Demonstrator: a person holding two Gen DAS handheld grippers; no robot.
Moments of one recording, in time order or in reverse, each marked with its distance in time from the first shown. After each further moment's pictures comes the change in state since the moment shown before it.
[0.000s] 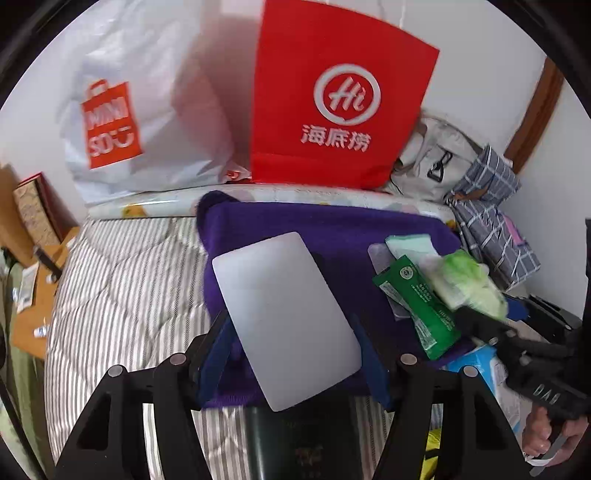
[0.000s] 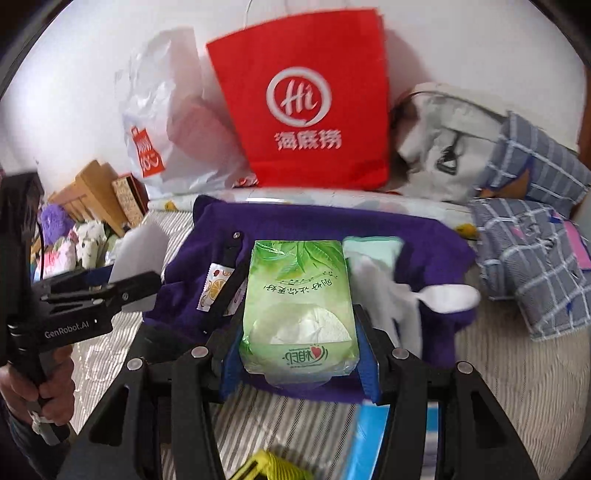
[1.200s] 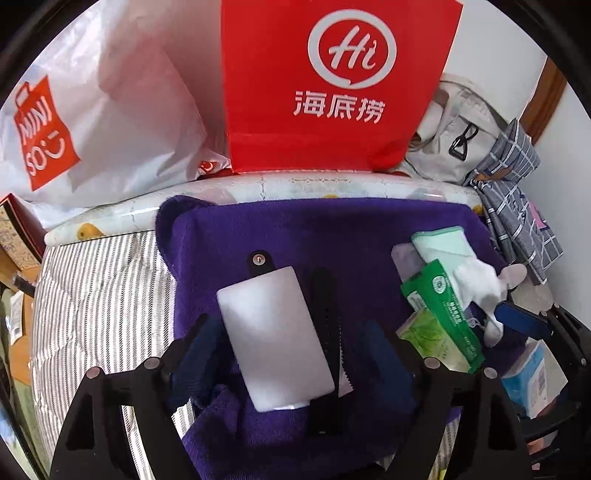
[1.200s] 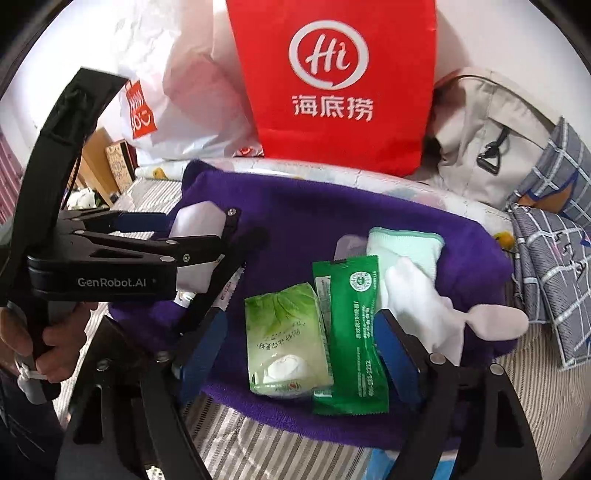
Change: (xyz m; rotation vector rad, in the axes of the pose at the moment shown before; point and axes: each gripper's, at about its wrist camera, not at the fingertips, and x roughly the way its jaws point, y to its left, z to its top) left arm 0.063 -0.003 0.029 0.064 0.071 -0.005; right arm 0.037 0.009 0.004 -0.065 0.024 -0.039
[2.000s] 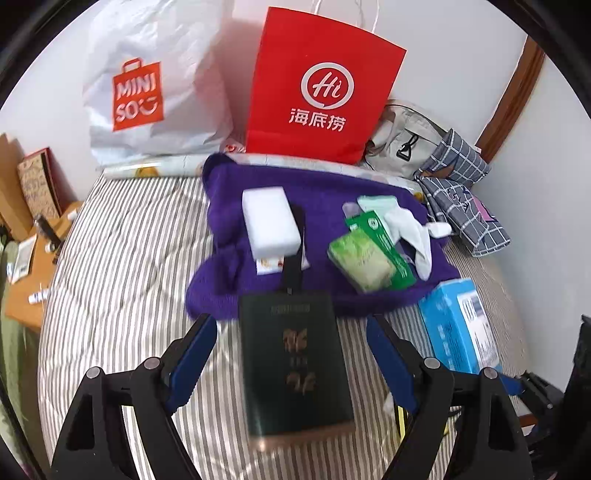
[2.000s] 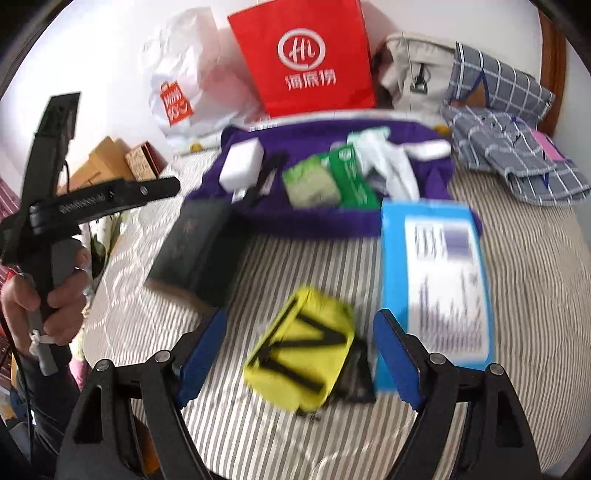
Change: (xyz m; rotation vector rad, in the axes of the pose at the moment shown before) left arm -0.113 0.006 -0.120 -0.085 -0.090 -0.077; right arm -0.111 0.024 -0.150 0.171 0.061 0.051
